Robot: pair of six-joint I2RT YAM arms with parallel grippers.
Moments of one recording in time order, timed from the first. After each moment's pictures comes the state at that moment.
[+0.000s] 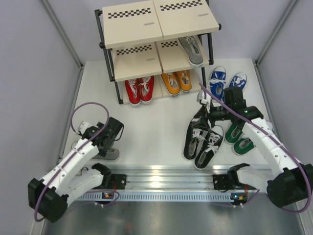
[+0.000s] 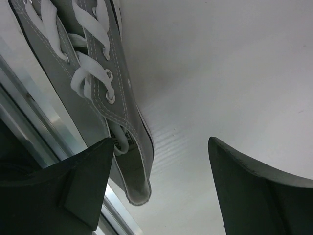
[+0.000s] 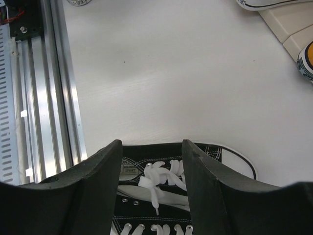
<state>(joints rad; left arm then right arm) -0.53 0.89 0.71 -1.18 -0.64 -1.64 0.31 1.10 0.94 -0.64 -0.88 -0.60</state>
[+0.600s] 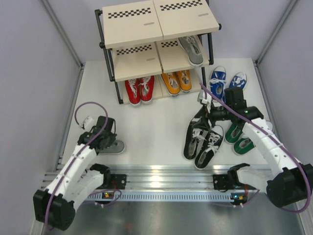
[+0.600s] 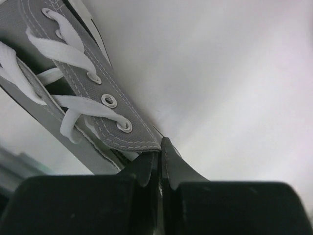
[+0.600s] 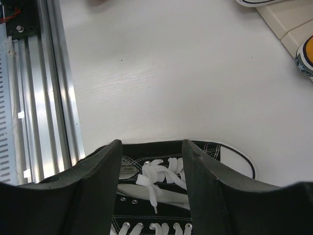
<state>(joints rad) -0.29 0.85 0.58 -0.84 -0.41 -1.17 0.29 1.10 0.93 -0.64 -0.88 -0.60</state>
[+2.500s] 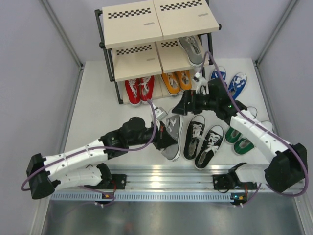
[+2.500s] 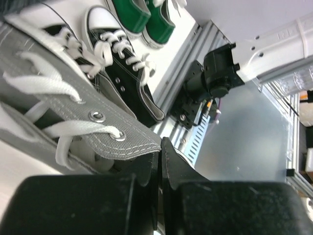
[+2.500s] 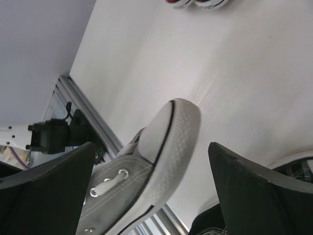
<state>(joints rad) -1.05 1.00 0.74 -0.02 0.25 -0.56 0.53 1.28 1.01 -0.27 -0.55 0.46</state>
